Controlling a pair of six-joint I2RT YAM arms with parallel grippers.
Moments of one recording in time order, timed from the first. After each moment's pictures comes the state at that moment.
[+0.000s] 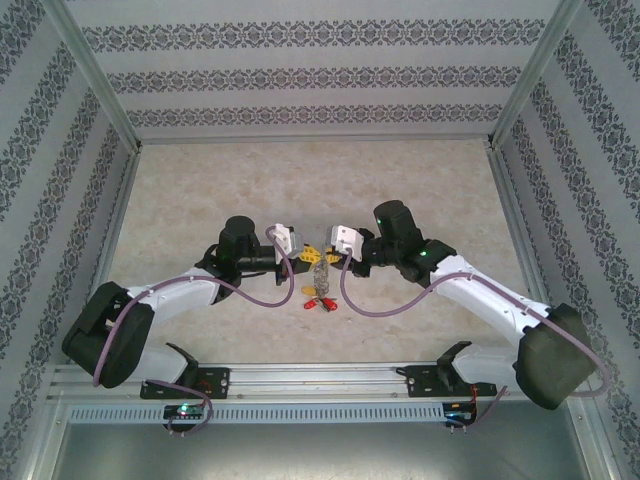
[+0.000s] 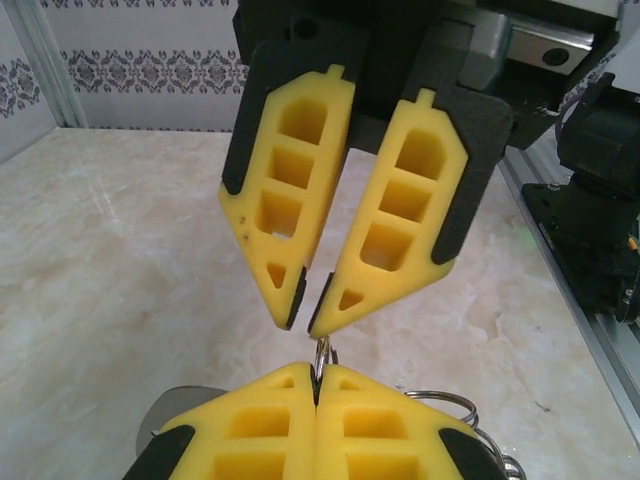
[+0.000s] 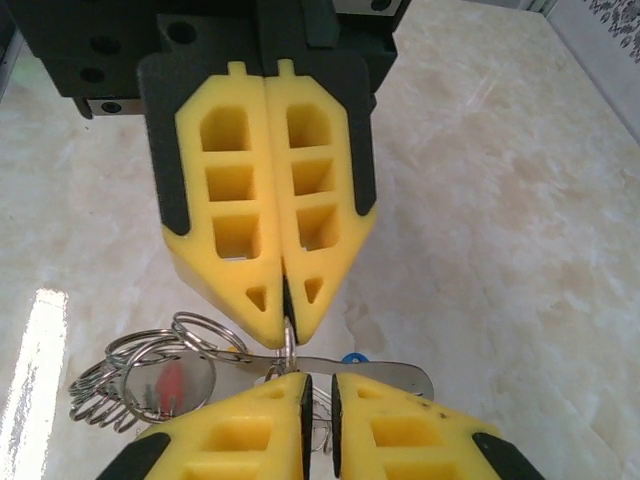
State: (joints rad) left arm -0.52 1.38 0.58 0.52 0.84 0.26; right arm 0.59 1.25 0.82 -0.23 -0.59 -0.65
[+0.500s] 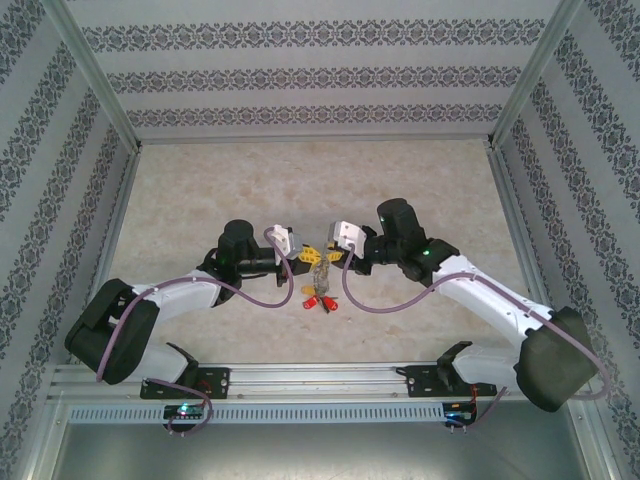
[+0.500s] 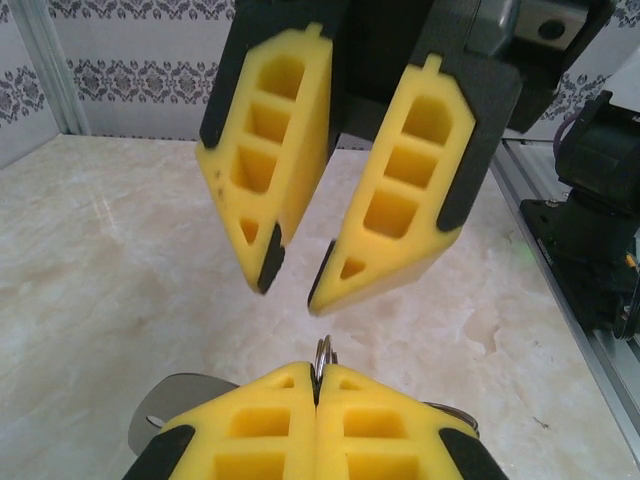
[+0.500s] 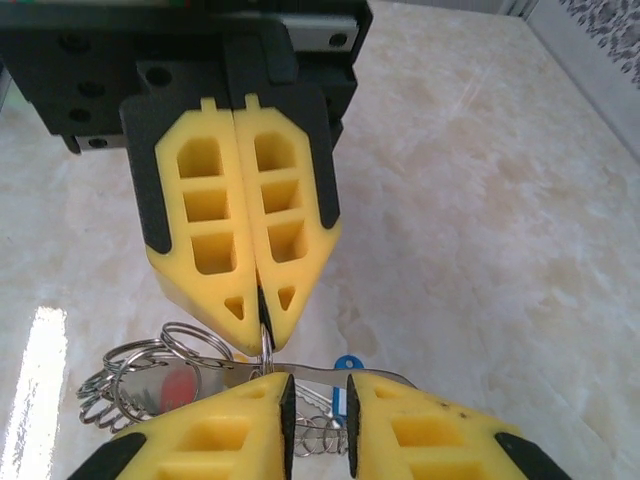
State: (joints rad) left arm -0.52 1.41 0.55 0.63 0.84 0.20; right arm 0.57 1.21 0.82 -0.22 -0.59 -0.60
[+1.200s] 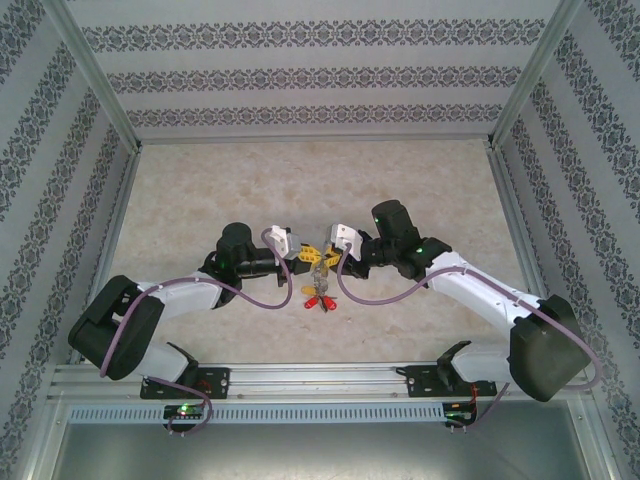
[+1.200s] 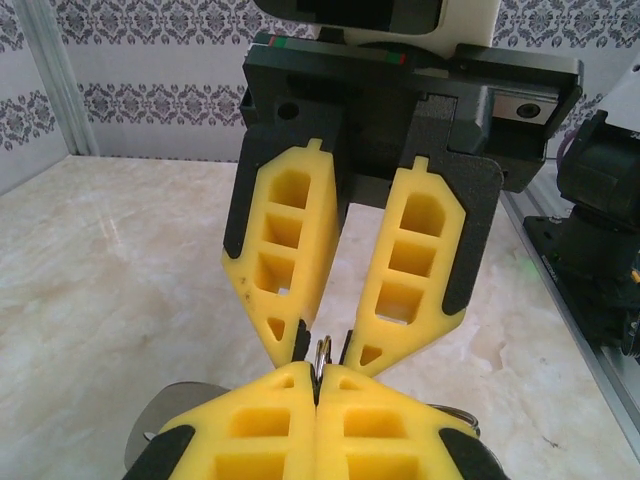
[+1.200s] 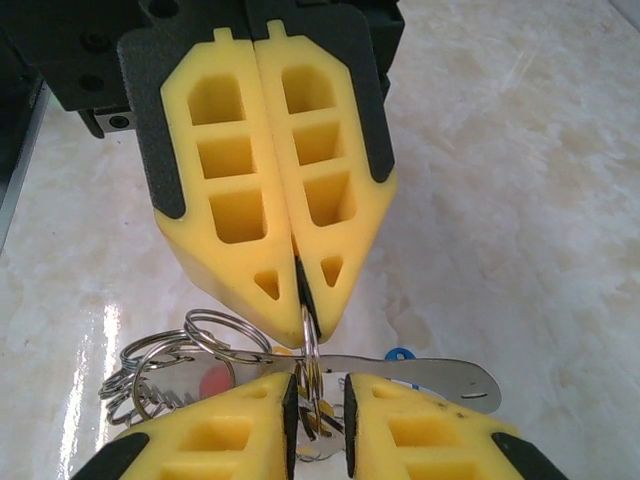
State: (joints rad) left arm -0.52 1.43 0.52 0.75 0.84 0.16; right arm 0.57 1.29 0.81 -0.22 -0.66 -0.57
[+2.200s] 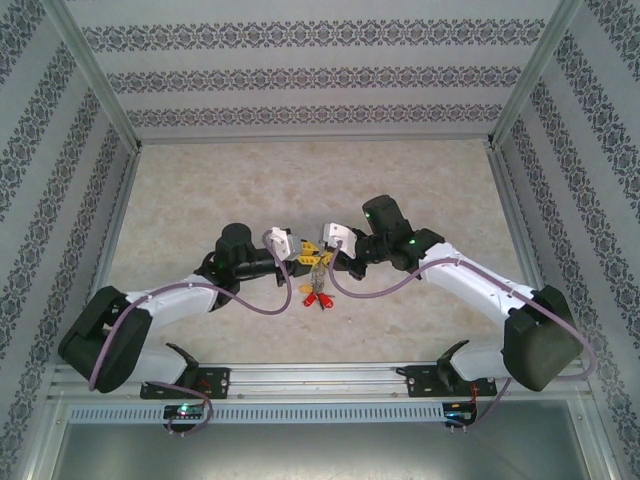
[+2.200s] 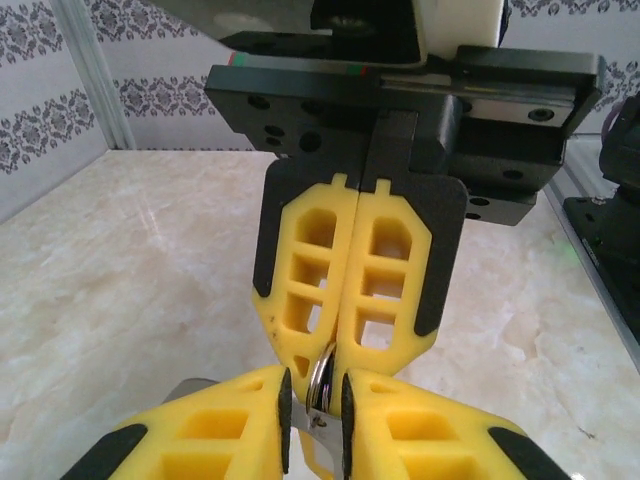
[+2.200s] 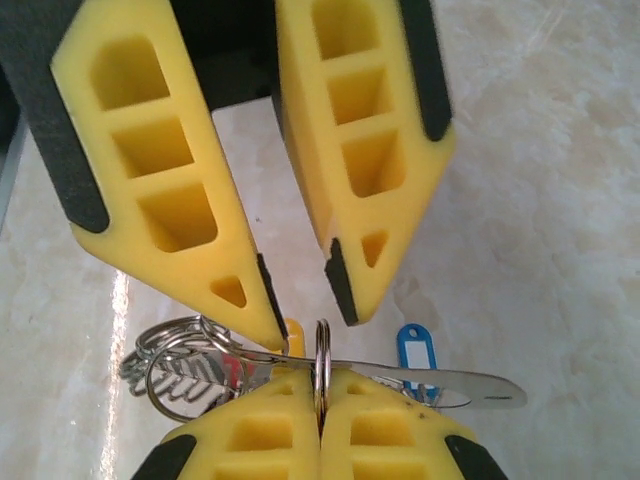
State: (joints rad) left arm -0.54 1.34 0.54 0.57 0.74 0.27; right arm 0.61 1.35 0.93 -0.38 -0.59 -0.63
